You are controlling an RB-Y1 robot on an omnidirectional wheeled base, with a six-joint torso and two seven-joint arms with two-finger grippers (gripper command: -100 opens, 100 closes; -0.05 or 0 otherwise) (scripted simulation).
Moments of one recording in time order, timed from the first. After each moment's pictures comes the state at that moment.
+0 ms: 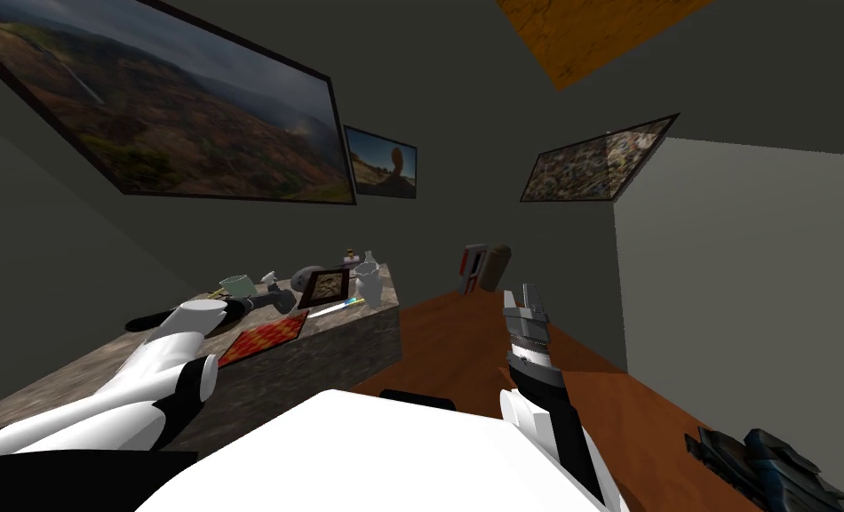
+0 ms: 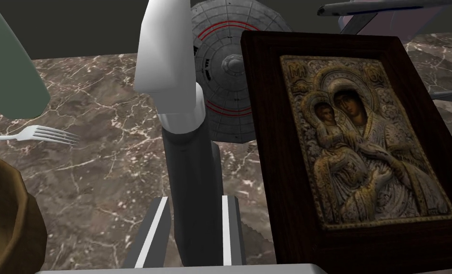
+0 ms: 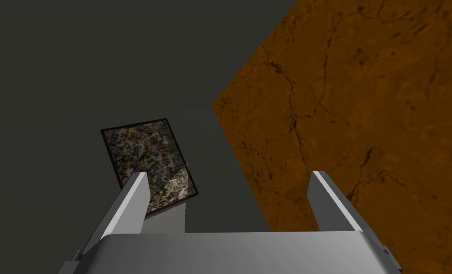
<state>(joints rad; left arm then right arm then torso) -0.25 0.90 0.83 -0.68 1.14 0.64 0.61 0.54 -0.01 0.02 -2.32 -0.02 -0.44 0.07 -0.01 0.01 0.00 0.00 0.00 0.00</state>
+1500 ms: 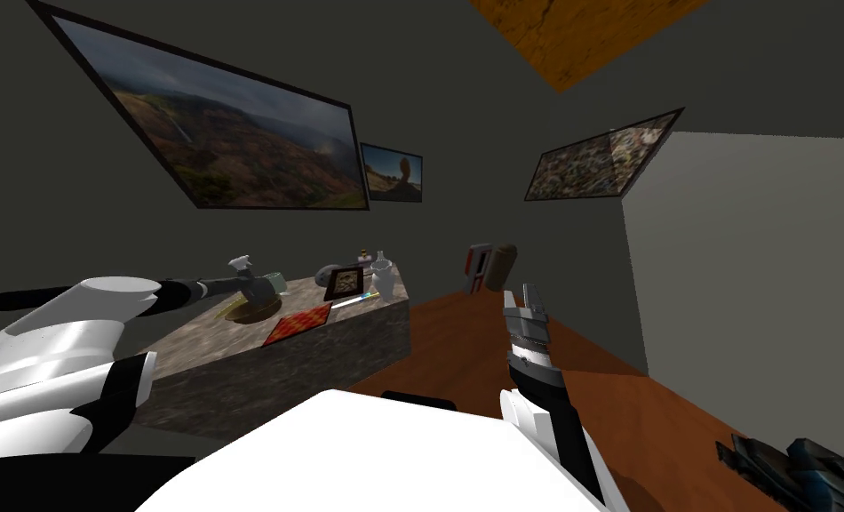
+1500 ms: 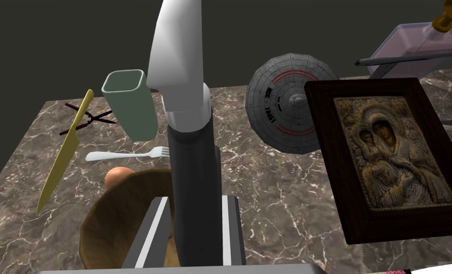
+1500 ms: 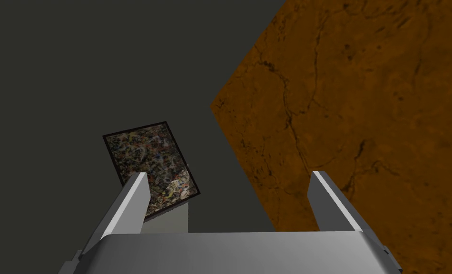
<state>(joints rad) -0.20 1.12 0.86 -0.71 1.16 0.85 0.73 0.54 -0.02 0.02 -2.32 -0.02 -0.44 0.07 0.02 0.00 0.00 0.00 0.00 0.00</state>
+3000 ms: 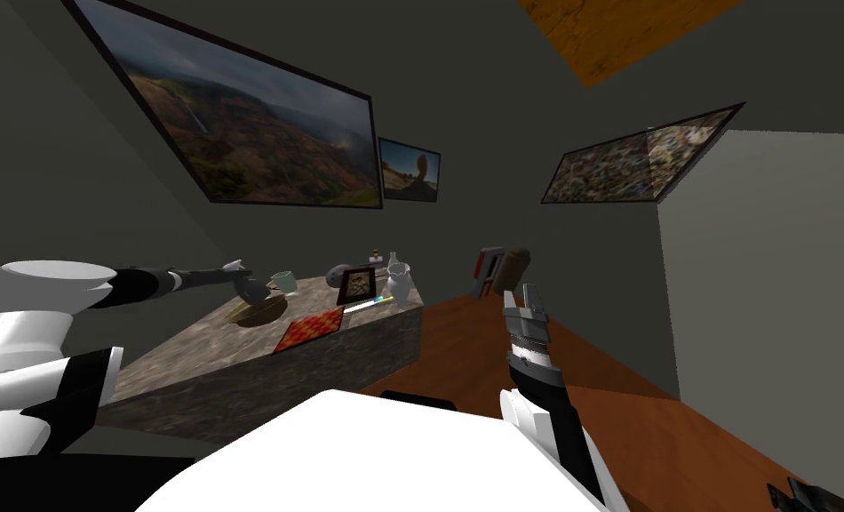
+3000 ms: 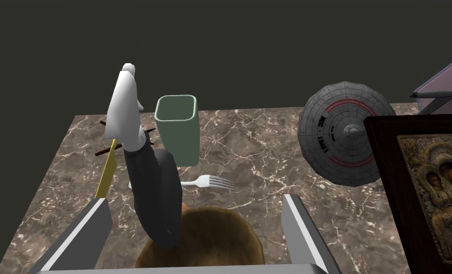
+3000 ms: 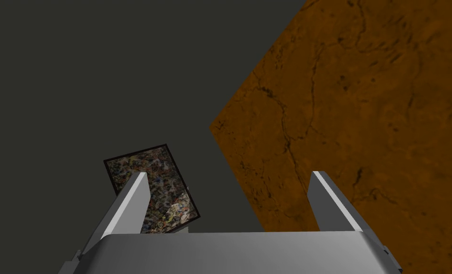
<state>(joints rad) -0.19 1.23 0.88 -0.69 1.21 0.94 0.76 0.54 -0.02 0.02 -2.32 -0.02 -0.44 0.07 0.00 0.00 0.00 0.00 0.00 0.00</state>
